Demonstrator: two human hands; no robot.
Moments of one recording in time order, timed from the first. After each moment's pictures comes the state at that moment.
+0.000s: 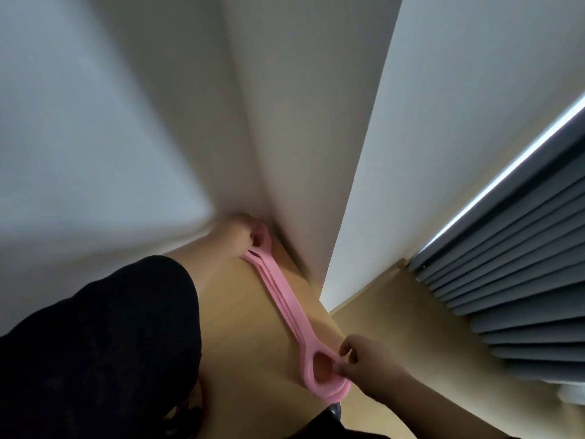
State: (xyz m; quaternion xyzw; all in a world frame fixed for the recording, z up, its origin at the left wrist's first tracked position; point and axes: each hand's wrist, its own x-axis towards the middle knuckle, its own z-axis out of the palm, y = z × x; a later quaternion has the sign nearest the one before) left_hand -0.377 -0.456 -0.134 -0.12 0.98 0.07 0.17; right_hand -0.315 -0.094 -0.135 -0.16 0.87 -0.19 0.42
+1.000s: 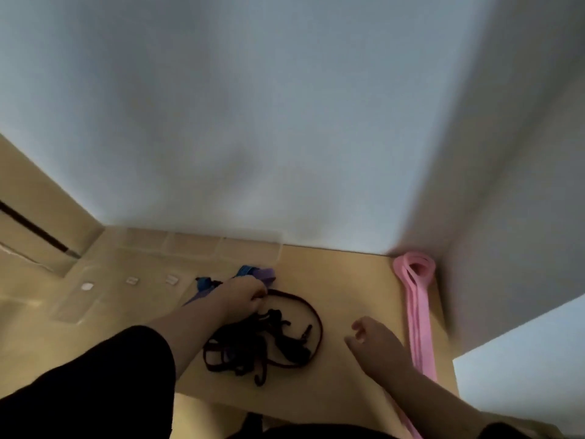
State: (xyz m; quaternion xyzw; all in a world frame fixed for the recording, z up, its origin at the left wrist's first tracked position) left_hand 0.002 -0.446 -0.066 -0.42 0.87 0.21 0.14; right_hand -0.240 -0.256 -0.119 -0.47 0.80 -0.17 0.32
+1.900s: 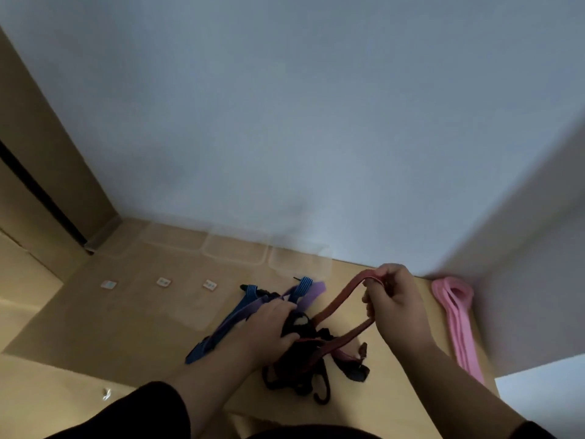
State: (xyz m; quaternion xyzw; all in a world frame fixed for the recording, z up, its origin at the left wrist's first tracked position) left_hand 0.121 -0.437 -0.099 -0.42 0.85 0.32 -0.03; right_hand -0.085 -0.342 0.010 -0.35 0.71 -0.54 0.29
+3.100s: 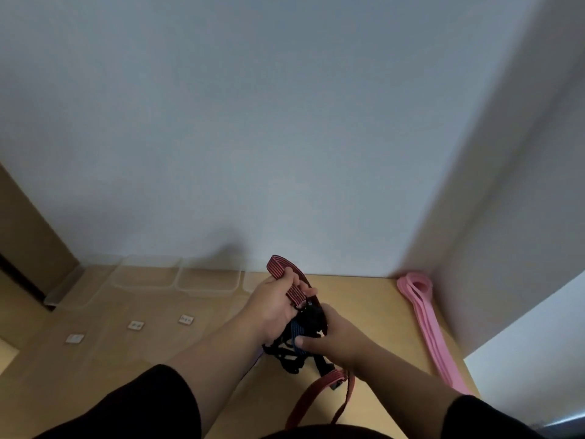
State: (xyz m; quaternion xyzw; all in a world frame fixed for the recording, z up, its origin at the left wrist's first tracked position) left_hand 0.043 -0.442 -0.011 -0.37 0.36 0.80 -0.30; right_hand -0.064 -0.327 -0.008 -0.44 0.71 -0.30 0.46
